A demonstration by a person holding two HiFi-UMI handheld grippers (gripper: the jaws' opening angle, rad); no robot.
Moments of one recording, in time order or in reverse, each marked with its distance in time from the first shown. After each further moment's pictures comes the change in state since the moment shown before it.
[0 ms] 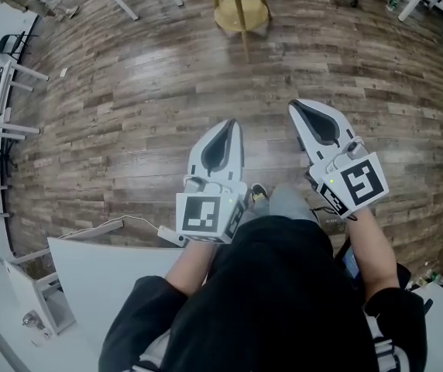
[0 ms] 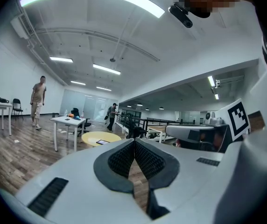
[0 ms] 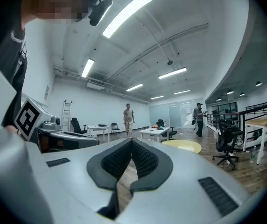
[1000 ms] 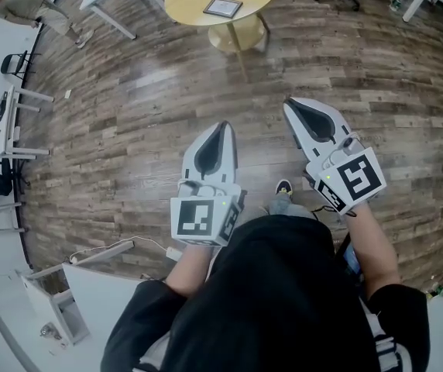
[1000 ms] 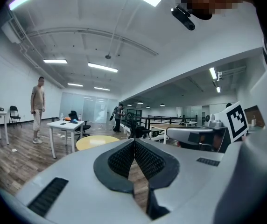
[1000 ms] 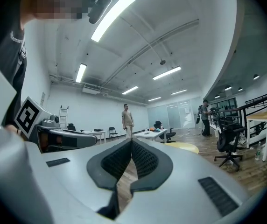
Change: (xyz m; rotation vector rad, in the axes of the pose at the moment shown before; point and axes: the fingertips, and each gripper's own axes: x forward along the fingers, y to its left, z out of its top) left arm 0.181 0.004 0.023 0.057 0.026 0.019; right arm 0.068 -0.177 -0.007 0.052 -0.041 0.003
